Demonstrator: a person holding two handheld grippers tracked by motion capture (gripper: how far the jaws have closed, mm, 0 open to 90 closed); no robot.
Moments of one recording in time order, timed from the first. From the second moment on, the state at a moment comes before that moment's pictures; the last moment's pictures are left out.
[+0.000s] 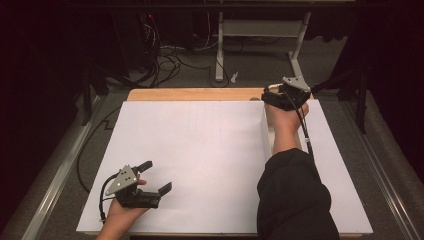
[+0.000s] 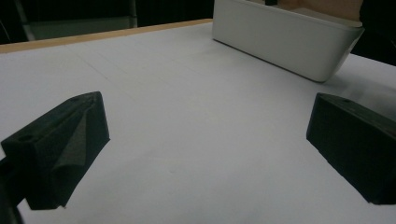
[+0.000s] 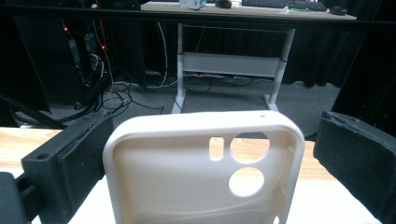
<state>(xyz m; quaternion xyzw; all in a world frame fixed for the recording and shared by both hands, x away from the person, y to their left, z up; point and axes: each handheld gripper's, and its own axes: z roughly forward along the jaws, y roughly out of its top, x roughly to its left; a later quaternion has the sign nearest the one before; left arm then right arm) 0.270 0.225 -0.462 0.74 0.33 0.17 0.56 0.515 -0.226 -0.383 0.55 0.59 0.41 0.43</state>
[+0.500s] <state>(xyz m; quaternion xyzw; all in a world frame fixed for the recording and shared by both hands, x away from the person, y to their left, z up) 0.270 0.225 -0.462 0.74 0.33 0.17 0.56 0.509 -0.227 -0.373 0.55 0.59 0.42 0.43</state>
